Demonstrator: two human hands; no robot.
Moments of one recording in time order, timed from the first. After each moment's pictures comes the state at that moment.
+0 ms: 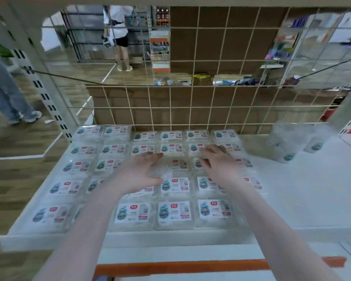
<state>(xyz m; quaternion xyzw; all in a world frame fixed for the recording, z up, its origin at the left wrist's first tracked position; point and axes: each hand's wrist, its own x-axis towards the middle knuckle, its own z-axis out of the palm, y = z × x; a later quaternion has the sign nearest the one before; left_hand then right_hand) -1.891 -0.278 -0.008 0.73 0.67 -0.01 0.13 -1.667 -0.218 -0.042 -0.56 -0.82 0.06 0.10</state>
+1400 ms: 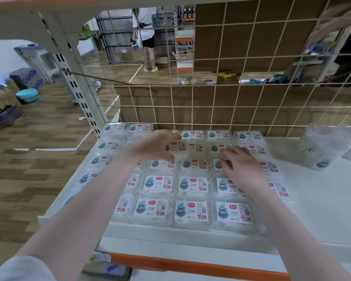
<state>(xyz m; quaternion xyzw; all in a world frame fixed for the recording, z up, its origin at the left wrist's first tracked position) -1.903 -0.238 0.019 0.74 0.65 0.04 0.14 -1.664 -0.215 -0.051 -0.54 -0.82 0.08 0.15</state>
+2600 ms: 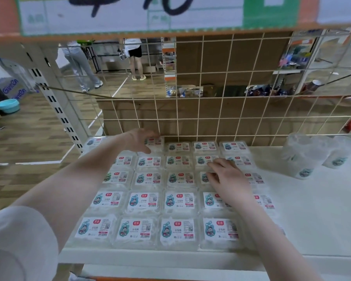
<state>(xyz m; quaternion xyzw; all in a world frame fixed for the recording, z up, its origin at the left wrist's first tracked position) -1.954 -0.152 0.005 0.71 0.69 -0.01 0.14 -1.663 -0.216 -0.052 -0.54 -0.82 0.07 0.17</state>
